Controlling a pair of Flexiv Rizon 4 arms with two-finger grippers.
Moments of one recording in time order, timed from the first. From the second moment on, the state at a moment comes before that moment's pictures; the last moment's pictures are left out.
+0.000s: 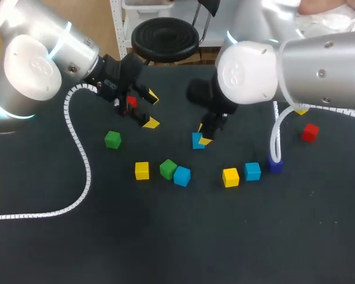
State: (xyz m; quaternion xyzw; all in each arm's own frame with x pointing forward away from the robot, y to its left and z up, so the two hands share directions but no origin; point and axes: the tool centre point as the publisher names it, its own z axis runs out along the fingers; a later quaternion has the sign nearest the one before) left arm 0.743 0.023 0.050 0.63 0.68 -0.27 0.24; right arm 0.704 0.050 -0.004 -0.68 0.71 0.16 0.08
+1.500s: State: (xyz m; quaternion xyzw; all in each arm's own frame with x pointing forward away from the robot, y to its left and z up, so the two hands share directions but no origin) left arm 0.743 0.023 0.050 0.63 0.68 -0.27 0.24; right arm 0.705 0.049 0.000 -0.68 0.72 0.16 0.08
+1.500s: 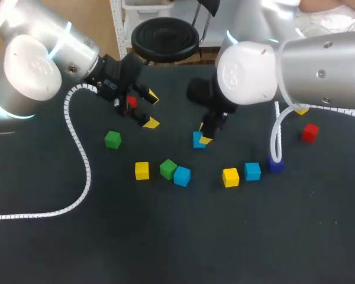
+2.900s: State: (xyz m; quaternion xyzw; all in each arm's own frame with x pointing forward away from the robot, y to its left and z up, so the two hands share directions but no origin) left arm 0.743 0.023 0.050 0.63 0.68 -0.27 0.24; right arm 0.707 0.048 -0.004 -0.68 0.71 0.15 0.08
